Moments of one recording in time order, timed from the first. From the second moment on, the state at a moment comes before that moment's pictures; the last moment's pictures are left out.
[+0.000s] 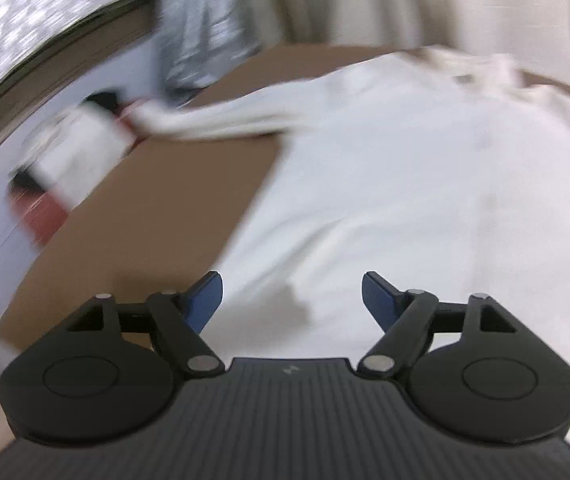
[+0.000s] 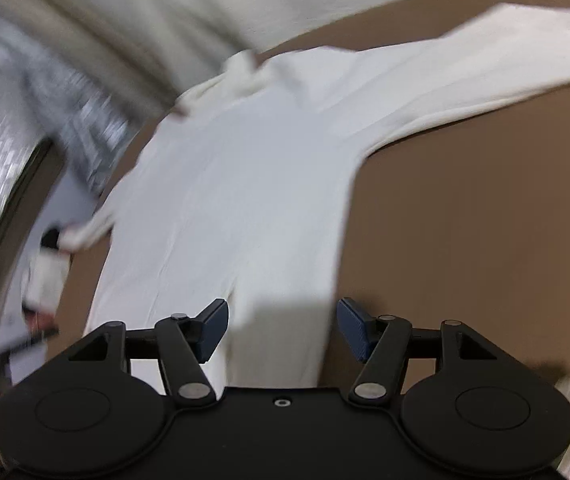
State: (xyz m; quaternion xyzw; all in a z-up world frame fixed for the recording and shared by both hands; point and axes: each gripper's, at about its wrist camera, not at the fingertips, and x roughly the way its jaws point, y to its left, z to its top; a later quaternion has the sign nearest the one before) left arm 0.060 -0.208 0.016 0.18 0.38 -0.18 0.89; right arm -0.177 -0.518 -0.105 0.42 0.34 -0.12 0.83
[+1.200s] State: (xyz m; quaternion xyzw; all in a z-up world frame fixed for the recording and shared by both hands) left arm 0.049 -0.532 -0.083 0.10 0.46 -0.47 0.75; right arm -0.234 -0.779 -0.182 0.41 0.05 -0.49 0.77
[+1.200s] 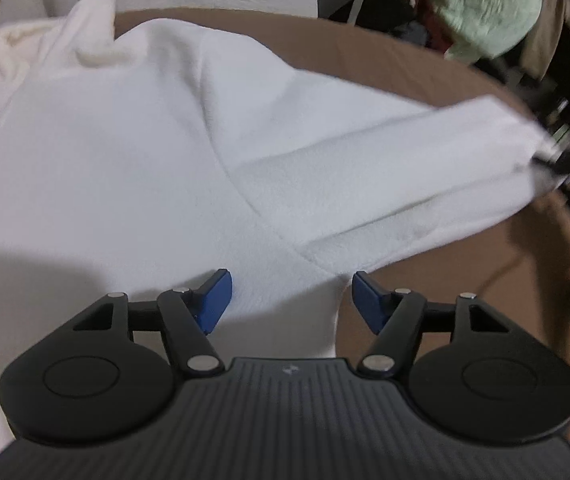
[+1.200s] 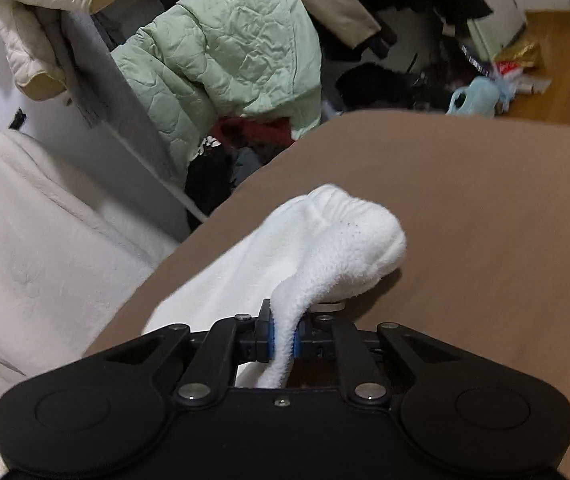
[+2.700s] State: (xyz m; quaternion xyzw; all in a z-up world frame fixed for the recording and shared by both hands) left arm 0.135 -0.391 -0.055 0.12 0.26 -0.40 0.87; right arm -0.053 -0.592 -0.119 0.17 0.39 -0.15 0.89
